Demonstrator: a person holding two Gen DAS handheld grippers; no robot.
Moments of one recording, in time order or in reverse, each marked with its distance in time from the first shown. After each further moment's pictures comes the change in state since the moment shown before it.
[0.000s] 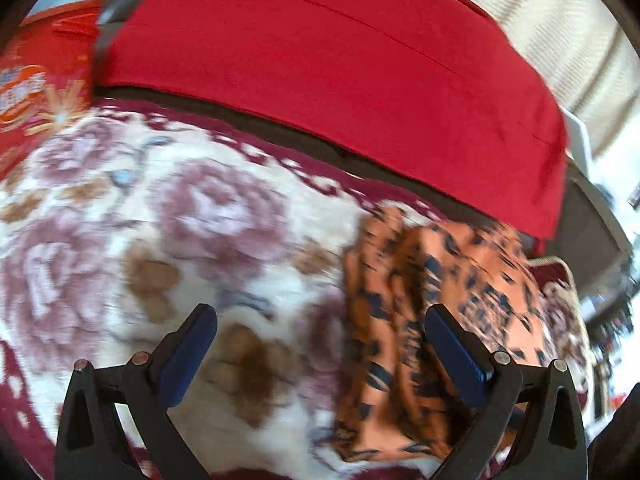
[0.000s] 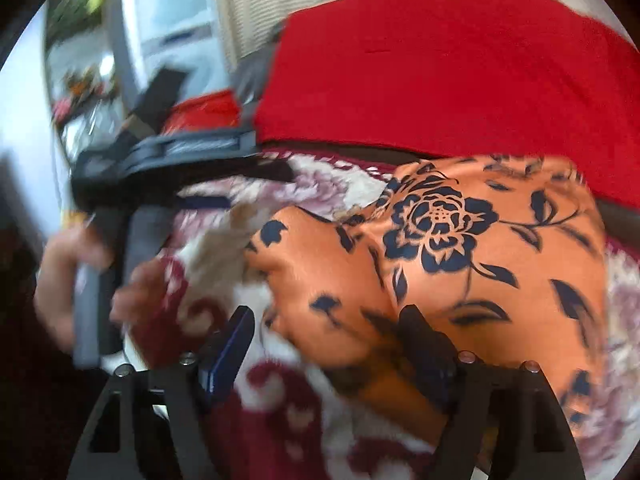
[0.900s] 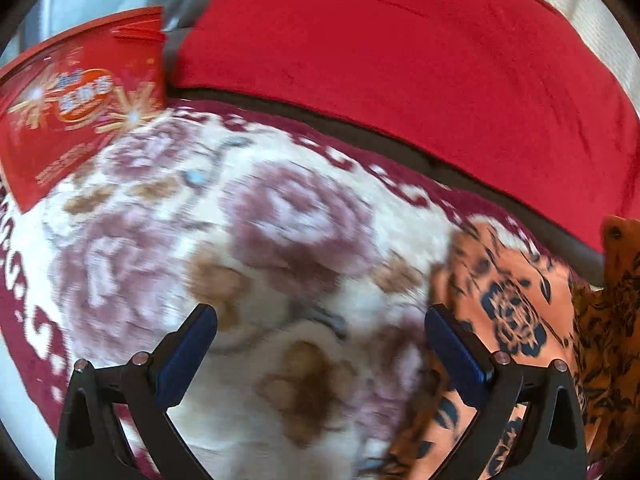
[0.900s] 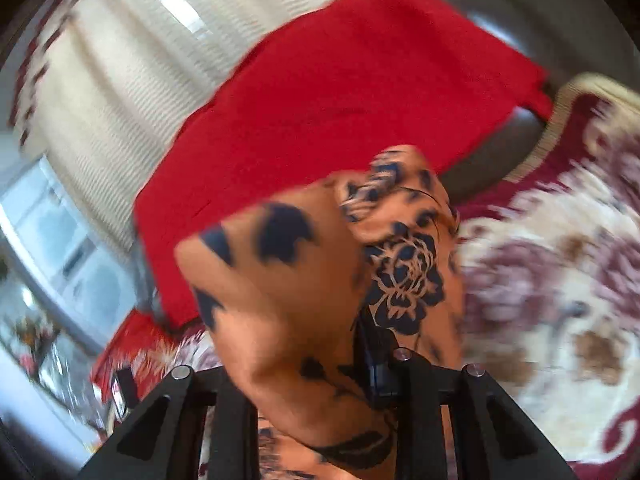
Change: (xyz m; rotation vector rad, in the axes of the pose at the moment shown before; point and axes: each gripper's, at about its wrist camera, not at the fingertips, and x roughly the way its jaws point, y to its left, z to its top) left arm 0.010 0.017 0.013 -0.098 -0.046 0.378; right arm -0.089 -0.173 0.029 0.691 -0.302 -0.133
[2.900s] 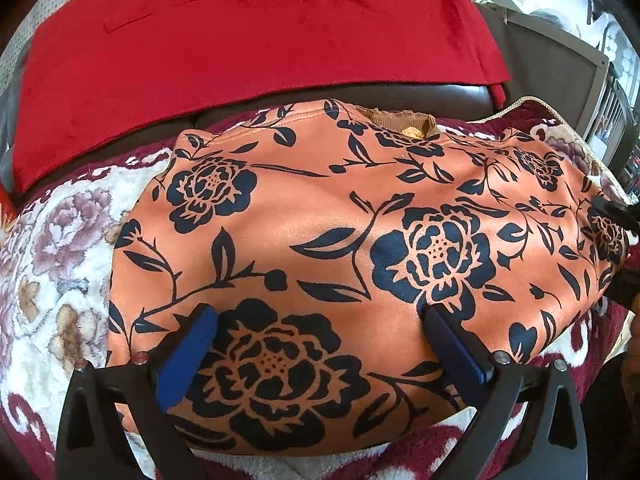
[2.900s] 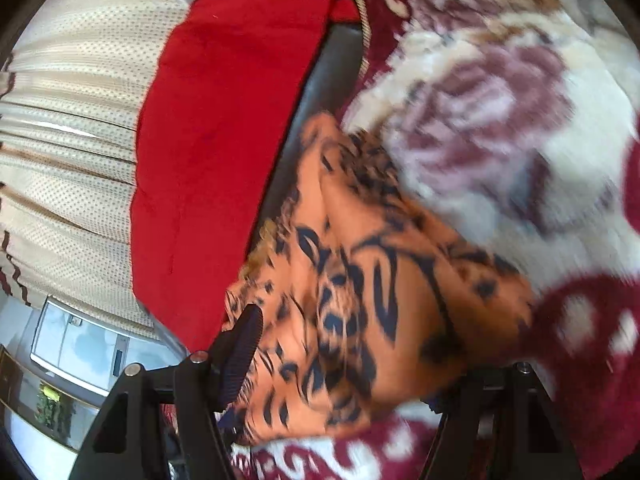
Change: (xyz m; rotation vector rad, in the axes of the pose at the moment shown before) left arm -0.031 -0.178 -0.153 0.577 0.041 -0.267; right arm -0.042 -0.233 -0.054 0.576 0.026 0.045
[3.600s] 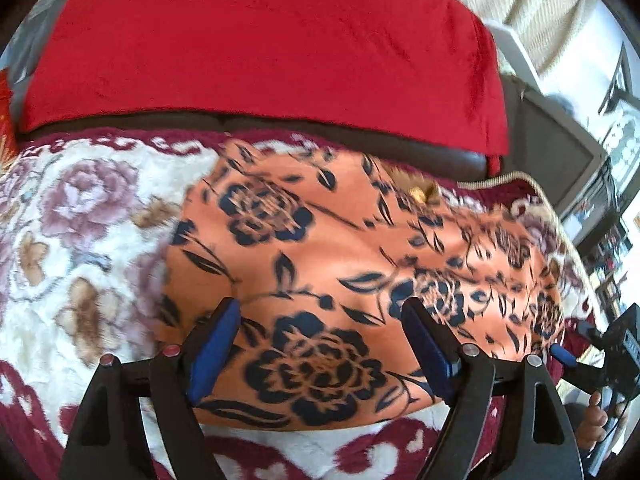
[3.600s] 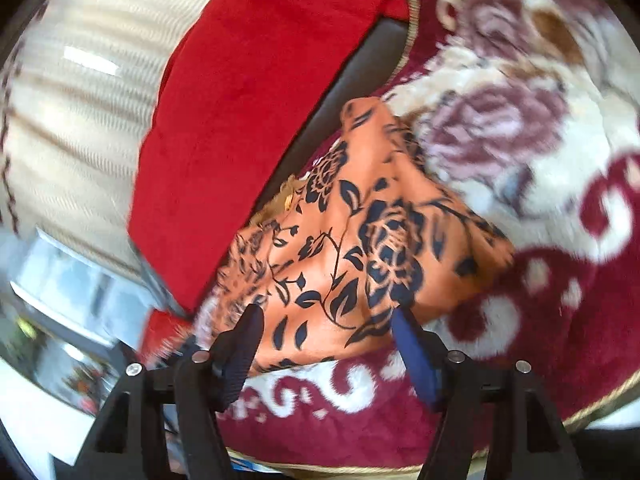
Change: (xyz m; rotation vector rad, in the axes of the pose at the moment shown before) left arm -0.047 0.047 0.006 -0.219 -0.033 -0.149; right arm -0.042 0.016 -0.028 -0.097 0.122 -0.014
